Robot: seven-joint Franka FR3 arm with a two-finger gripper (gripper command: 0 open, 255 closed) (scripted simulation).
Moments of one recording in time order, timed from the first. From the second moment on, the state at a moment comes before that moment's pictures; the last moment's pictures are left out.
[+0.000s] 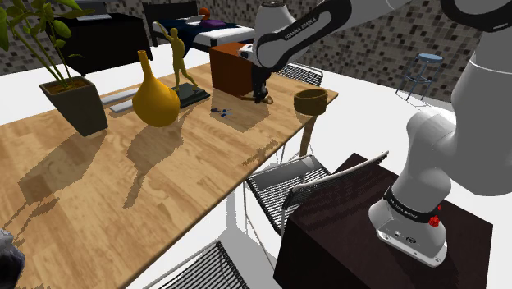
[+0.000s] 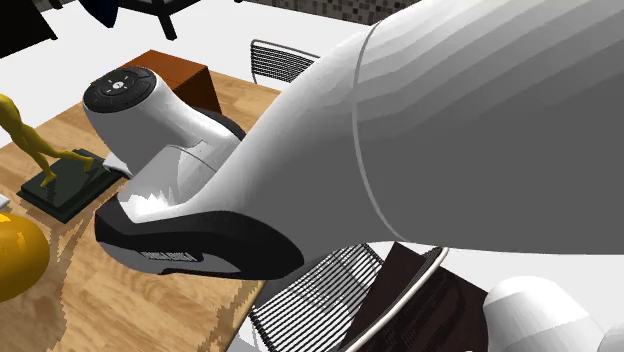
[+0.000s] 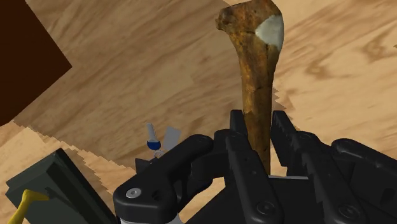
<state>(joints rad) 0.85 0.15 -0.74 -2.09 -0.02 2.42 -1.00</state>
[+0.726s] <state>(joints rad) 0.86 0.06 -0.76 -2.02 -0.08 2.29 -0.97</state>
